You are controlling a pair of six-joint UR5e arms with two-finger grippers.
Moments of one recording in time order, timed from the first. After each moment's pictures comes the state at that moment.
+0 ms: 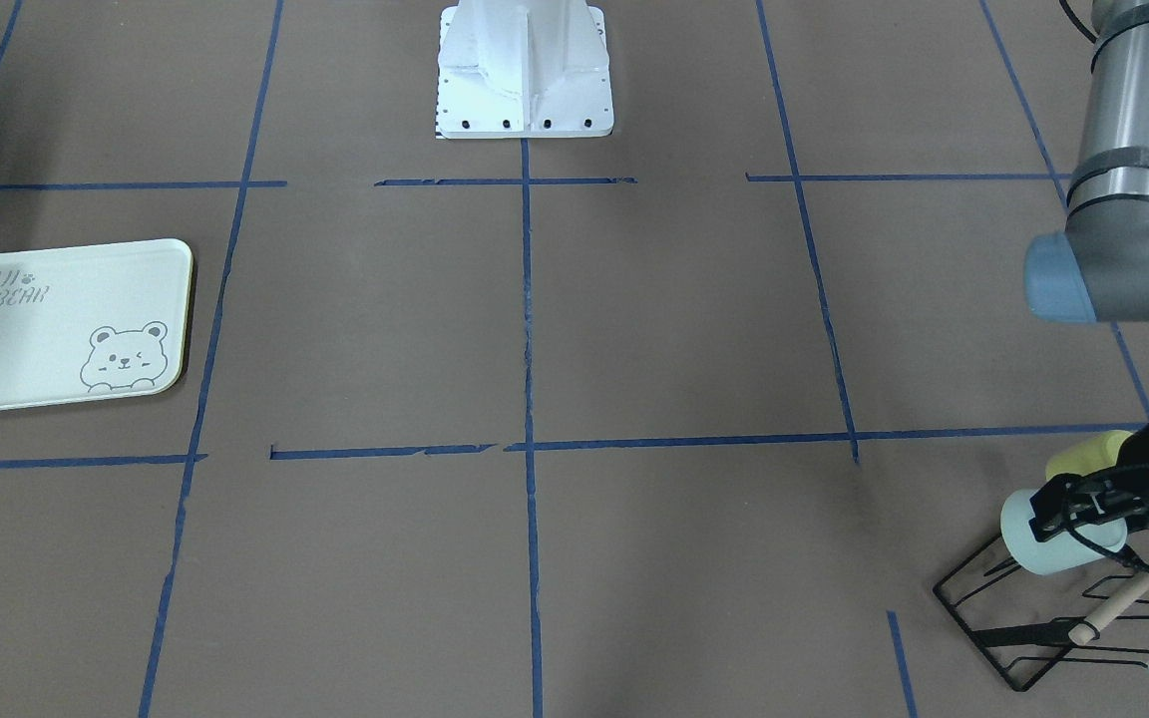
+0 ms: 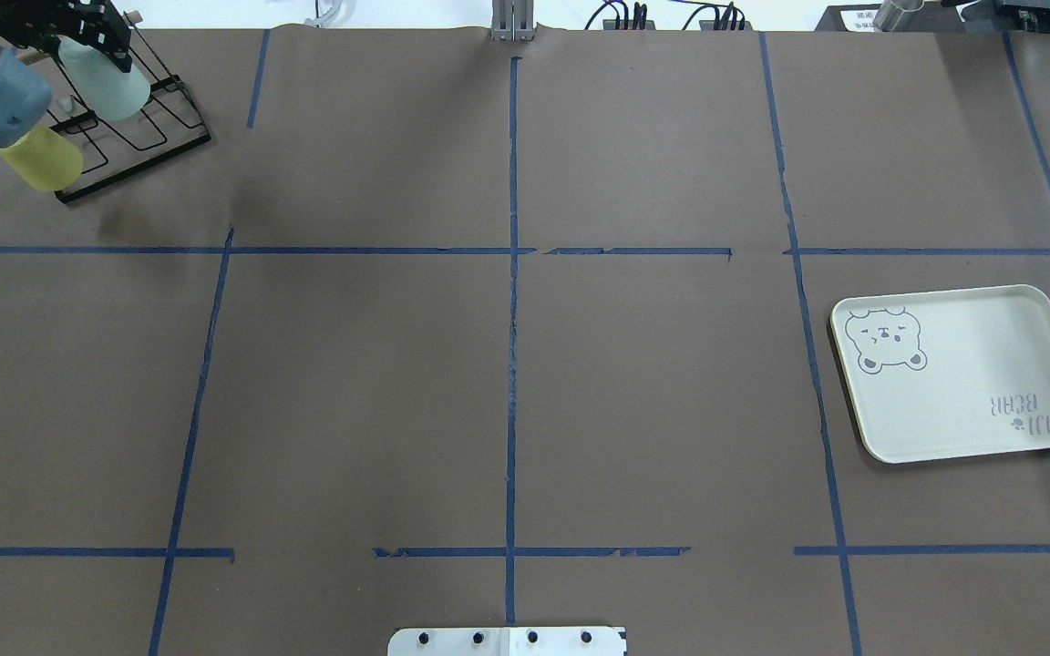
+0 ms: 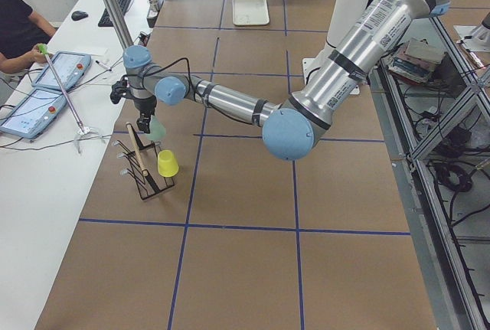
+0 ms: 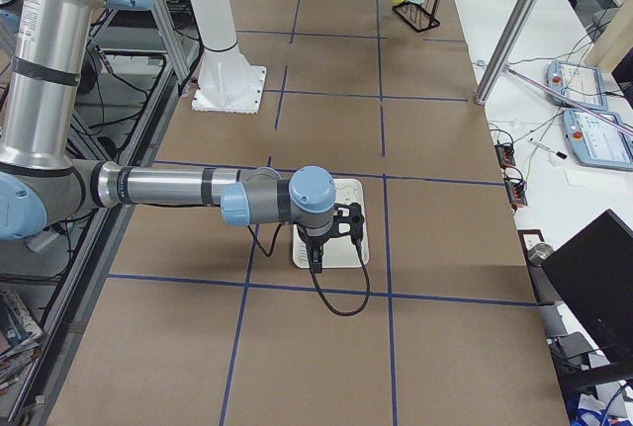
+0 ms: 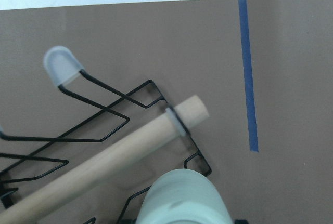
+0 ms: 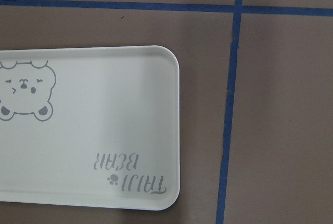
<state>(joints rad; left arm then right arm) -1.23 -2.19 -1.28 -1.78 -2.21 -0.57 1.50 -1.84 1.85 -1.47 2.44 0.06</state>
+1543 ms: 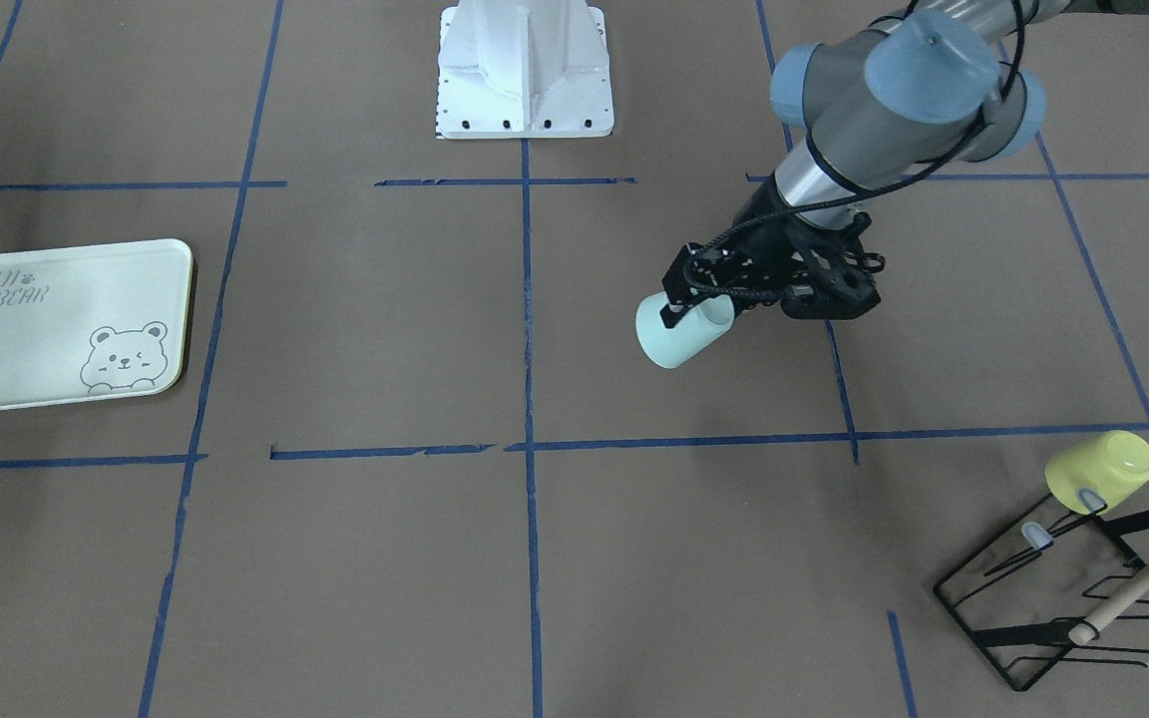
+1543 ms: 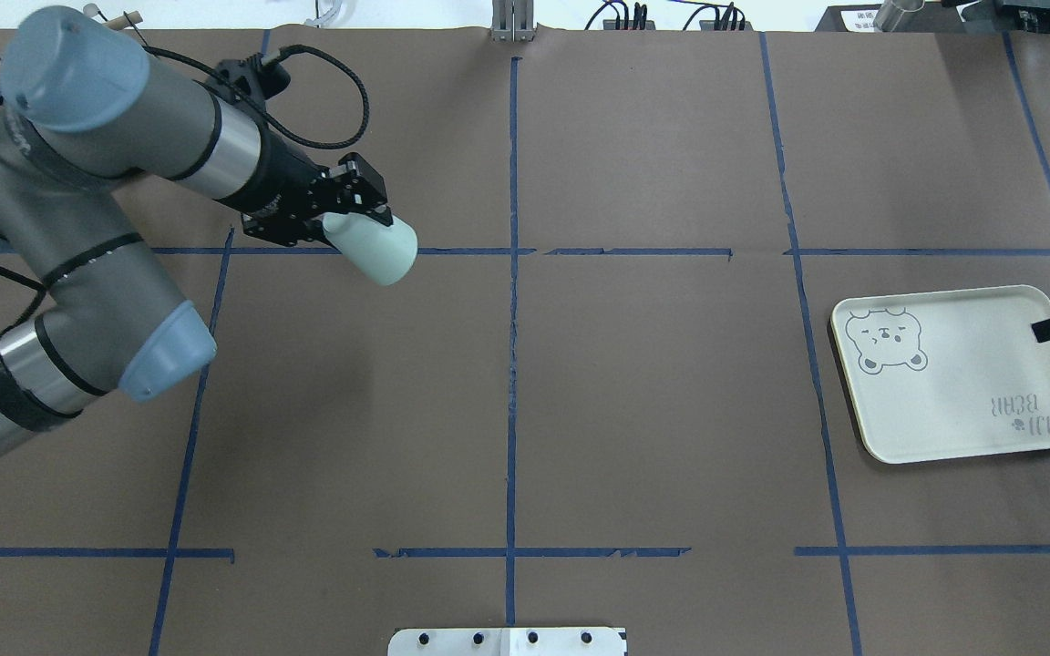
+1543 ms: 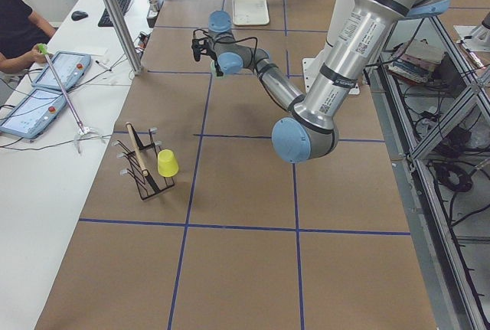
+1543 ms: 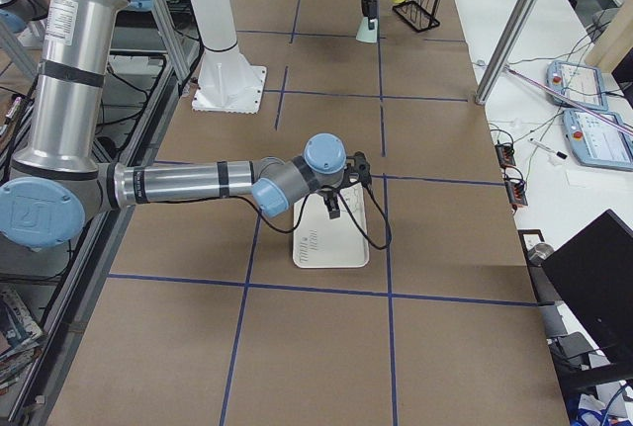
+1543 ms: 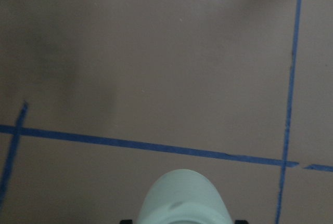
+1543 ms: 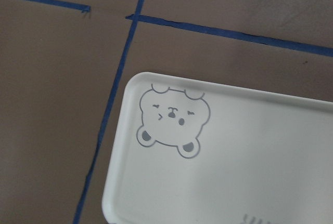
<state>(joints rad) -0.77 -2.10 -1.72 -2.09 -2.12 -1.50 1.20 -1.74 1.85 -0.96 2.54 0.55</state>
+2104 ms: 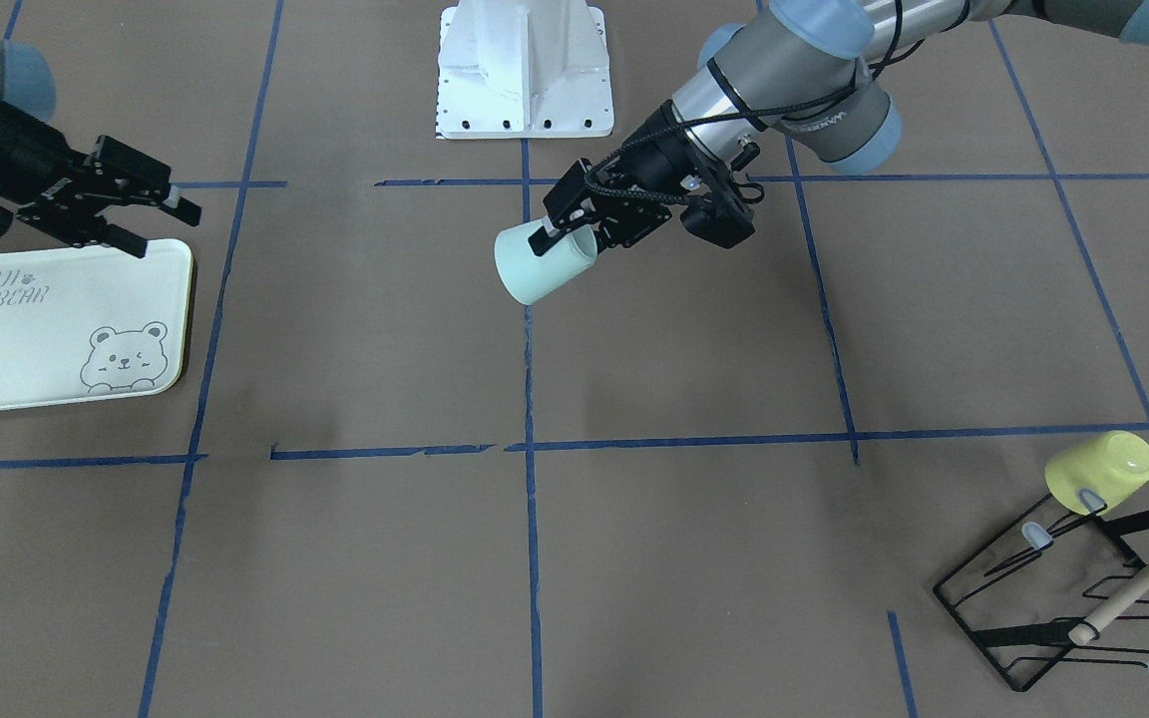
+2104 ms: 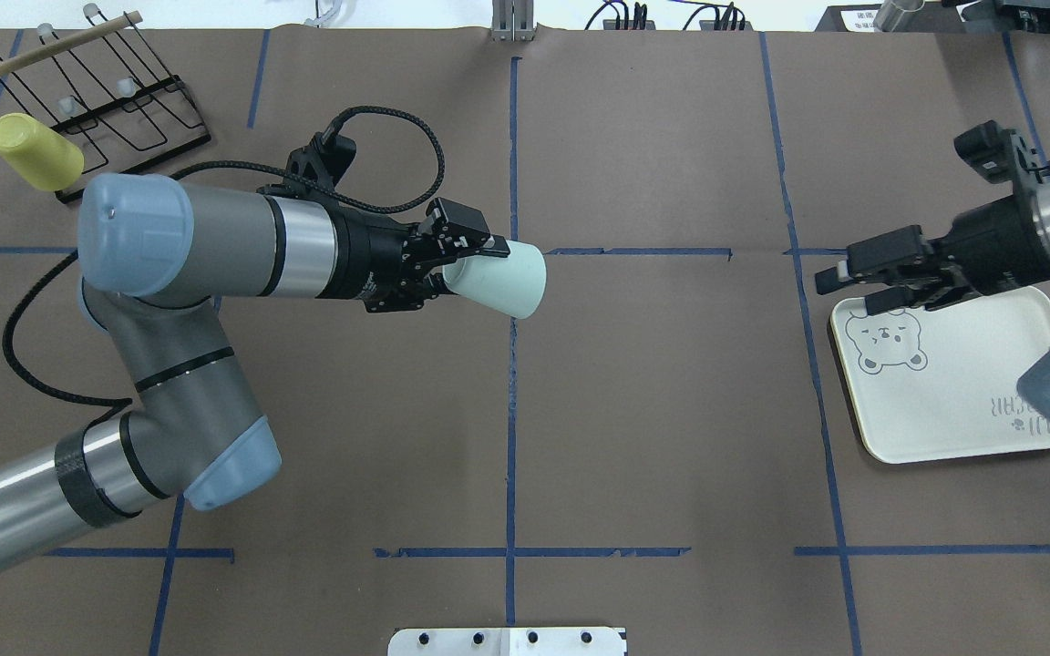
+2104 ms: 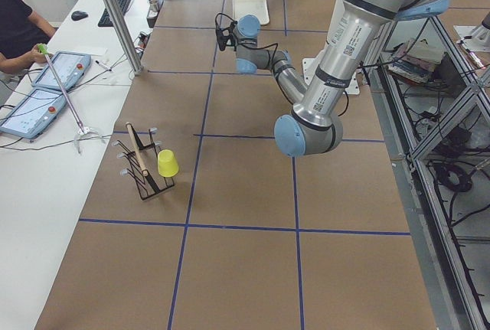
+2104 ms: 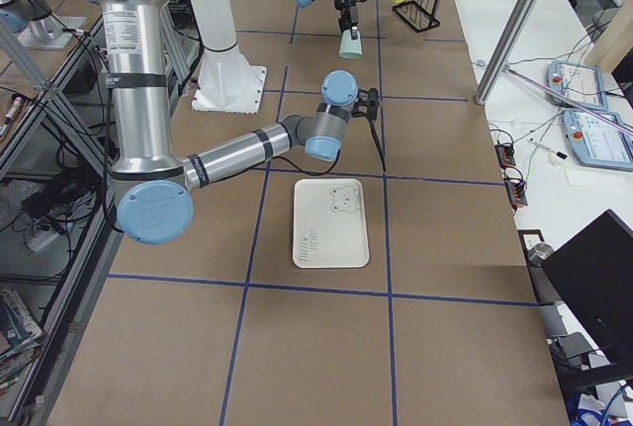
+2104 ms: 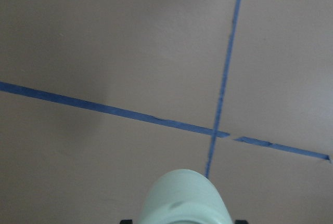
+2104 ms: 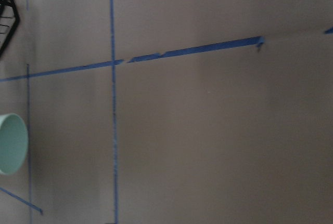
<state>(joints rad) -0.59 -2.11 -1.71 -2.58 -1.87 -1.91 0.94 -1.48 1.85 -0.58 2.43 1.47</state>
